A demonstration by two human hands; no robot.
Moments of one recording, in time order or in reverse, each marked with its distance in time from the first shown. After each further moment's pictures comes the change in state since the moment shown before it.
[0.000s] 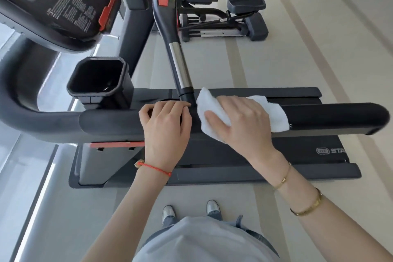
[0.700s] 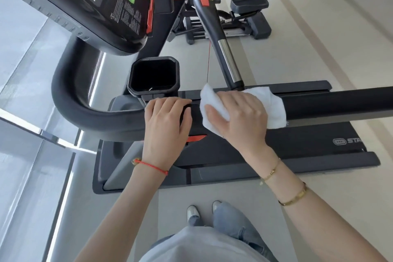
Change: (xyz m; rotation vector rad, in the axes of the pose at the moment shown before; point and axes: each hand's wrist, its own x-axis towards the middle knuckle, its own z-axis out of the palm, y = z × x) left_hand -0.006 -0.131 -0.058 -0.093 -0.014 0.123; right_hand 0.016 -0.127 0.055 -0.069 0.164 0.055
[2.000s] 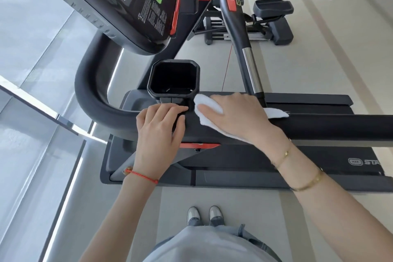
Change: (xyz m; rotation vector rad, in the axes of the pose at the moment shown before) left_hand -0.009 -0.036 -0.014 0.056 0.010 -0.085; right_hand 0.061 -0.024 0.011 0.118 -0.735 -0.070
